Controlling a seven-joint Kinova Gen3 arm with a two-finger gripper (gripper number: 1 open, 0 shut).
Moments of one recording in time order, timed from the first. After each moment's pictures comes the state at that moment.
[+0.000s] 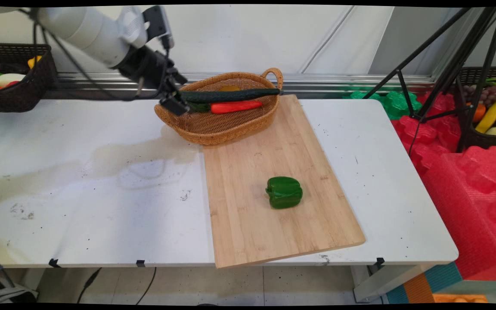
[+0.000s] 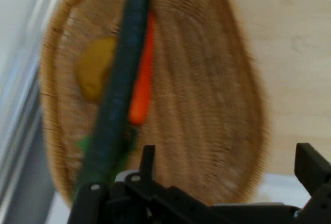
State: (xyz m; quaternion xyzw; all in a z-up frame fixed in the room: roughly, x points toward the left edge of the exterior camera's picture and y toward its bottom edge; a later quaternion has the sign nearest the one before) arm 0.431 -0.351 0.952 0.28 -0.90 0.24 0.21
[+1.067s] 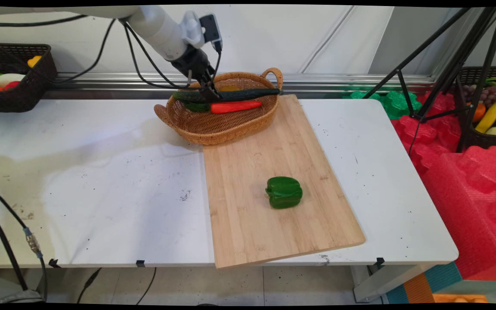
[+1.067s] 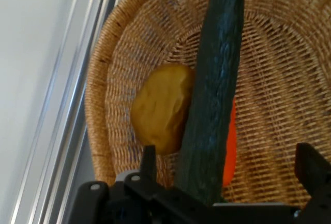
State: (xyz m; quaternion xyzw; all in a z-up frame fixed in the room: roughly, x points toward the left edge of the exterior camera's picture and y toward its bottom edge) arm 0.405 -0.492 0.898 0.26 -0.91 0.26 0.16
